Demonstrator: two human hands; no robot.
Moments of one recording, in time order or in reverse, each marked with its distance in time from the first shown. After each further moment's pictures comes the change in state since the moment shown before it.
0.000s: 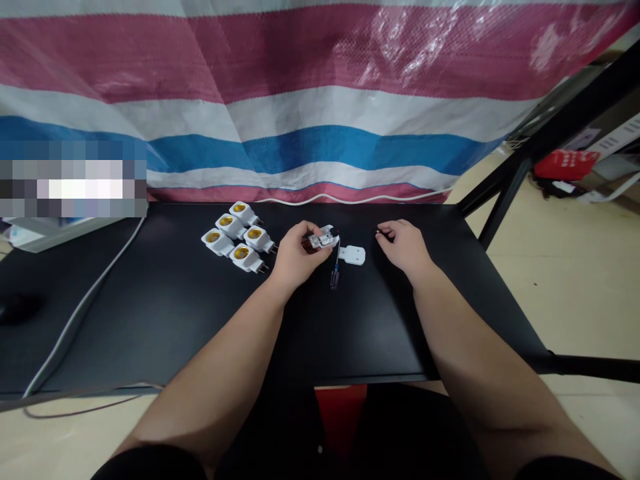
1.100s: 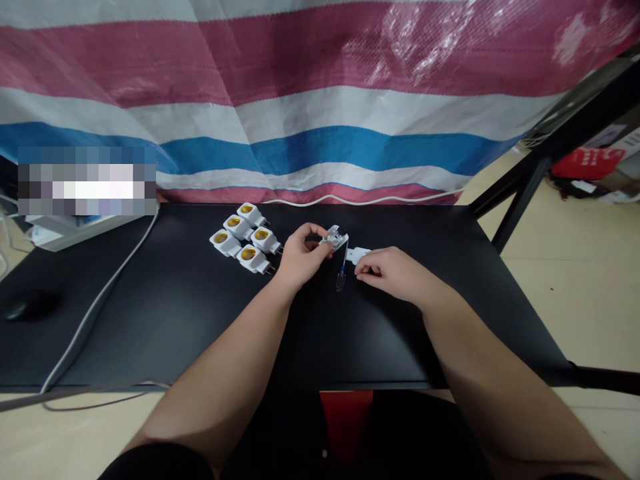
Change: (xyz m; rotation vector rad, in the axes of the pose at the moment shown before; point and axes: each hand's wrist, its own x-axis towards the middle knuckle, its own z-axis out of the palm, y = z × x) left_hand 0.003 0.007 0.003 -0.203 0.044 -0.247; right_hand -0.034 -0.070 -0.027 0.083 -0.578 -0.365
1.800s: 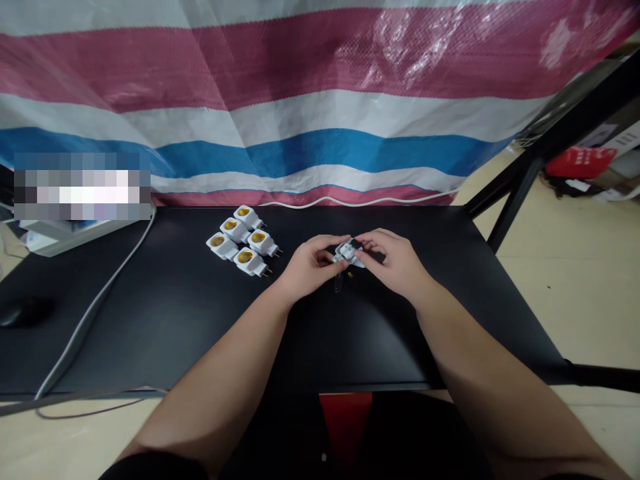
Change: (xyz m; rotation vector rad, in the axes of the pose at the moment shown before) left_hand -0.007 -0.007 -0.001 -0.006 -0.348 0.202; right_hand 0.006 0.005 0.011 0.260 0.481 -0.054
